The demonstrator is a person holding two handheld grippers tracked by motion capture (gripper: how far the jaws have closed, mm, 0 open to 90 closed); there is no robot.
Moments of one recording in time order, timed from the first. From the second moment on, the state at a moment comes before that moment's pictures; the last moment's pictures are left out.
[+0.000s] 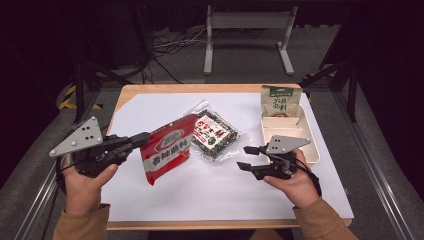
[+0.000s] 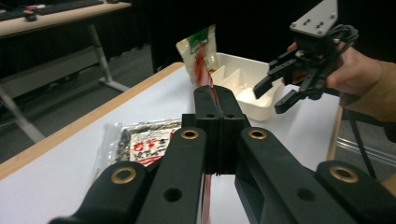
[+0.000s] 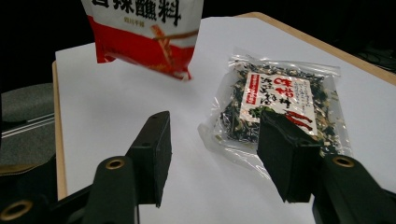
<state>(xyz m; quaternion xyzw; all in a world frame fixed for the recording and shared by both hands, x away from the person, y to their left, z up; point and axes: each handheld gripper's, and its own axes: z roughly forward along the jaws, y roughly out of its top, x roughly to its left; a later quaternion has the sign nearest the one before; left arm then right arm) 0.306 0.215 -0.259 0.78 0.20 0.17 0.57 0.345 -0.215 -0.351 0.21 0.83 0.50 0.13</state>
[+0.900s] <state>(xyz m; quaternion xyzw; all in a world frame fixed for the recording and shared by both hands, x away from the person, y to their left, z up) 0.298 0.142 -0.268 0.79 0.11 0.12 0.59 0.342 -0.185 -0.375 0.15 0.83 0.53 0.06</state>
